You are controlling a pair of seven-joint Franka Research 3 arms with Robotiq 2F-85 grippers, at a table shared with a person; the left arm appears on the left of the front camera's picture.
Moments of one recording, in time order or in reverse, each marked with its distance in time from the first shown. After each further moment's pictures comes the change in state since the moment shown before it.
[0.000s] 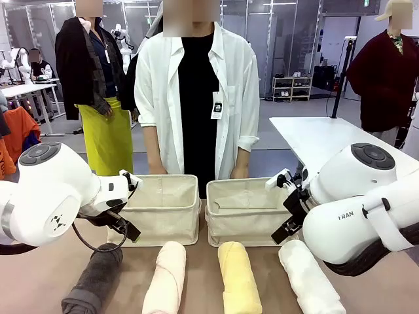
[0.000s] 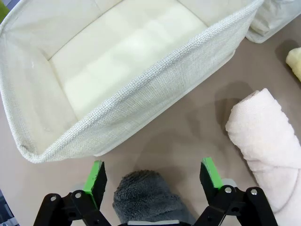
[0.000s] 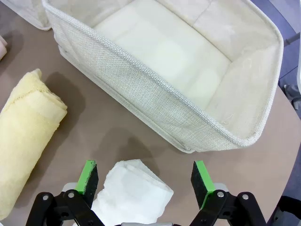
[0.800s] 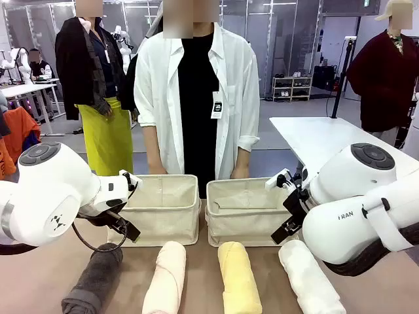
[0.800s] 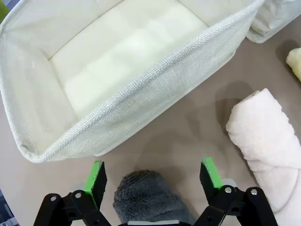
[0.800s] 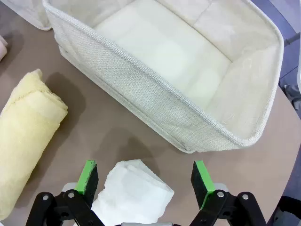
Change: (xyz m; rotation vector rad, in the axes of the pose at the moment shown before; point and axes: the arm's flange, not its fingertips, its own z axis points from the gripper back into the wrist) left arm 0.000 0.001 0.000 0.000 0.000 0.001; right arm 0.000 0.001 0.000 0.001 0.000 -0.001
